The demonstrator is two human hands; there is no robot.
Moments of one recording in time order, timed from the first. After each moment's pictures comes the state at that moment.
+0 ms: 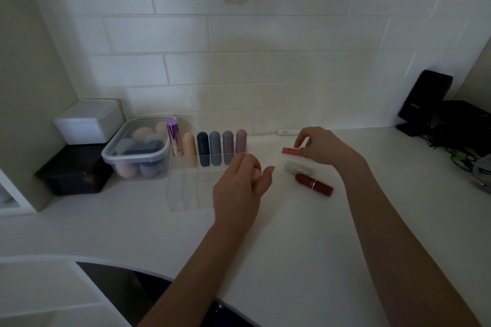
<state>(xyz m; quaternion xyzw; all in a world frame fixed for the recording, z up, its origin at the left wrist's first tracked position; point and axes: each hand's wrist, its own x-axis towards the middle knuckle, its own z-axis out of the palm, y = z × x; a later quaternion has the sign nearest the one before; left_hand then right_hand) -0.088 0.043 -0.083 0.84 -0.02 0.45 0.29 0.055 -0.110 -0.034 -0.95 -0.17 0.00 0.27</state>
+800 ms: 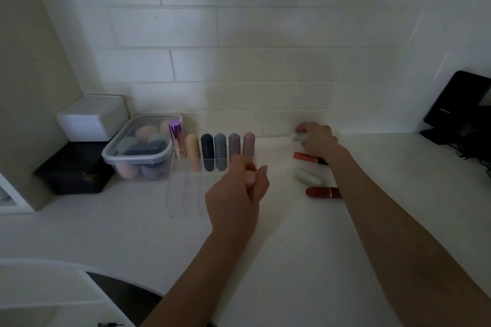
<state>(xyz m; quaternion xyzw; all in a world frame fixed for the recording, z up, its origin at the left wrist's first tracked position) -0.086 0.047 -0.078 0.80 0.04 0.50 0.31 0.141 -0.076 -0.072 -0.97 -0.14 -0.02 0.20</state>
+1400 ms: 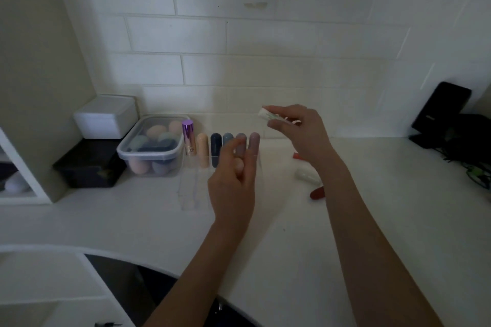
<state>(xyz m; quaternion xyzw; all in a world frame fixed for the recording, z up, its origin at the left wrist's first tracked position) -0.093 0.052 -0.063 0.71 0.07 0.53 0.46 0.021 -0.048 -0.006 -0.77 -0.31 -0.12 0.55</state>
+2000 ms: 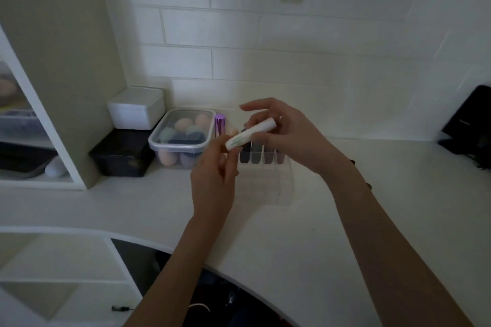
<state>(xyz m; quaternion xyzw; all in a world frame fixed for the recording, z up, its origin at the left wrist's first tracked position) -0.116 0.131 -0.075 0.75 0.04 0.52 0.40 -0.045 0.001 0.019 -0.75 -0.42 0.07 0.51</state>
